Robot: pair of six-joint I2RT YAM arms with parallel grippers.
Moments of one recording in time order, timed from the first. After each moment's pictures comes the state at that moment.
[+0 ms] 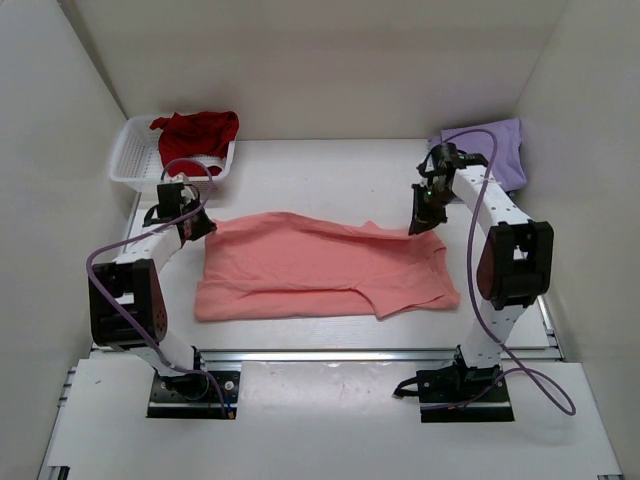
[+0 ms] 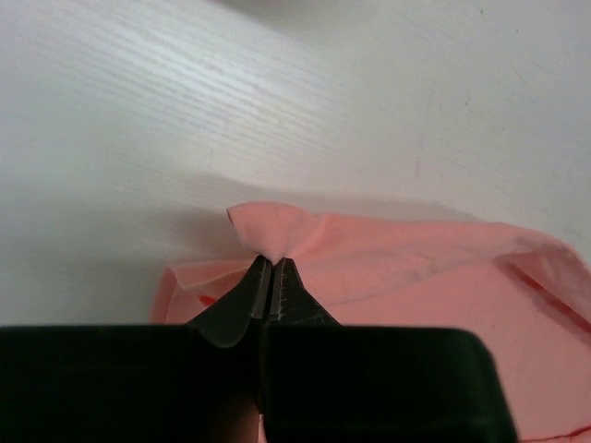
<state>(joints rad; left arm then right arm) 0.10 1.58 0.95 -0.16 0.13 -0.41 0.11 1.89 1.64 -1.06 -0.27 0.14</state>
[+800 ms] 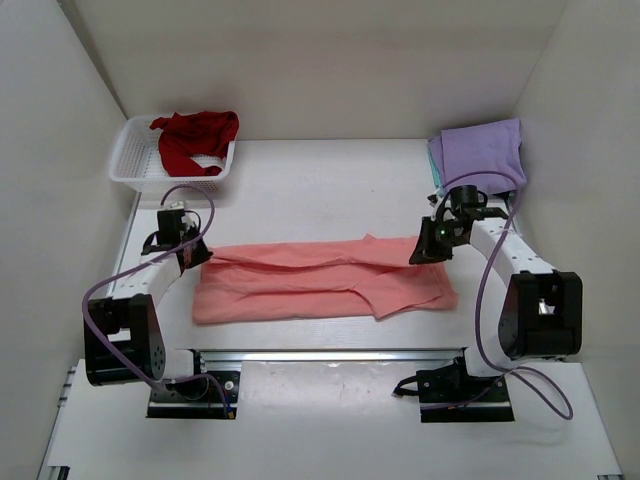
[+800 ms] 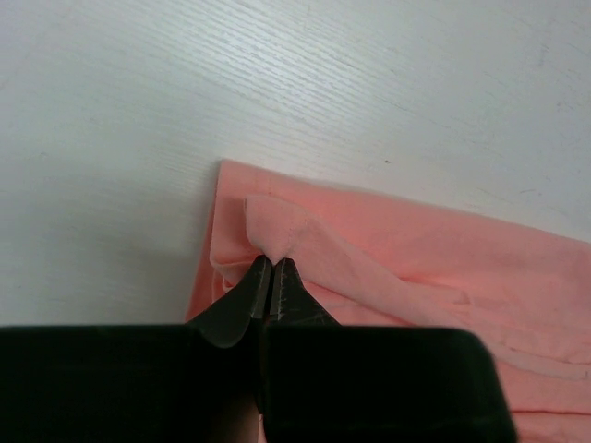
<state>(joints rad) 0.10 1.36 0.70 -0.20 0.04 -0.34 0.03 1.49 1.01 -0.71 -0.46 0.14</state>
